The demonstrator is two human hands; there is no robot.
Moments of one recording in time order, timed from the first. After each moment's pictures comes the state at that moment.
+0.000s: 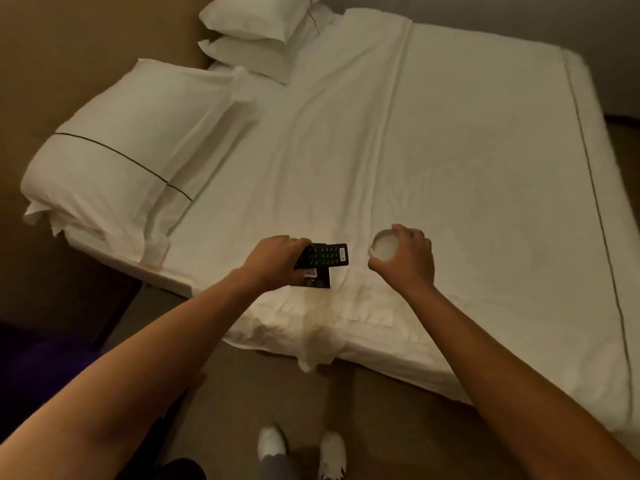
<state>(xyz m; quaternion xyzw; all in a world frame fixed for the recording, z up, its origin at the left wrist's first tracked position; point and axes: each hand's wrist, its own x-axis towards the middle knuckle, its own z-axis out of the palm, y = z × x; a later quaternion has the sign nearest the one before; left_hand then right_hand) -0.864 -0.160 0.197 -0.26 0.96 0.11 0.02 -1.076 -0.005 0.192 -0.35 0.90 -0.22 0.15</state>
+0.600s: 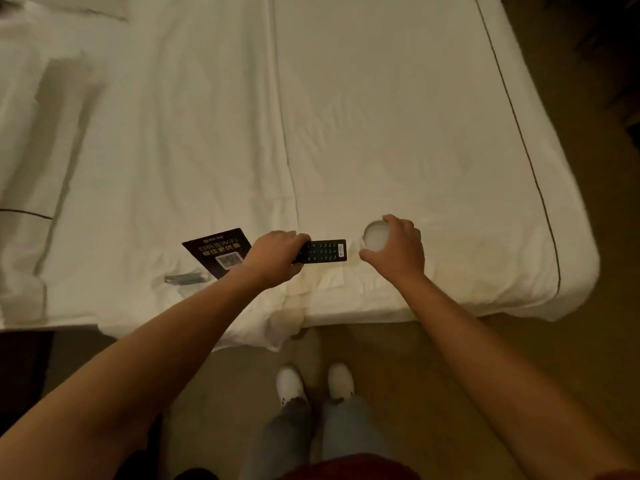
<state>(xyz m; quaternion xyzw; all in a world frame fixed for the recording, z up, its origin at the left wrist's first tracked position) -1.000 -0.126 0.088 -0.09 0.98 0.17 0.10 -1.146 0.080 0.101 -0.17 0.95 -0.19 0.18</state>
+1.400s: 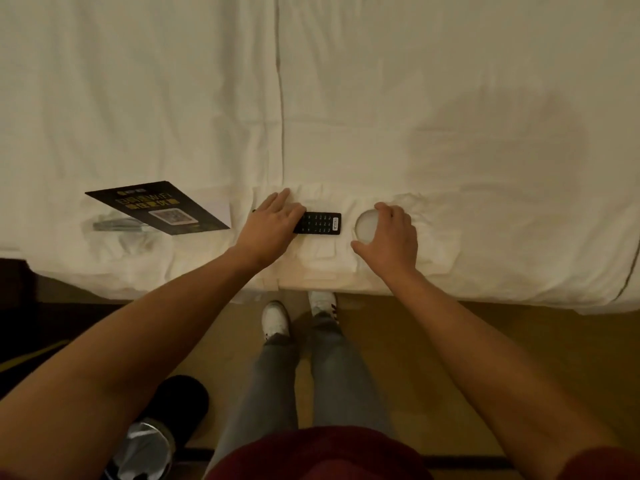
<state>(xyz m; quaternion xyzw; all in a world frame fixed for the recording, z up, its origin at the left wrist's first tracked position) -1.040 -0.102 -0.081 -0.14 0.97 0.15 0.15 -1.194 0.094 -0.075 -0.26 0.93 -0.08 0.26</state>
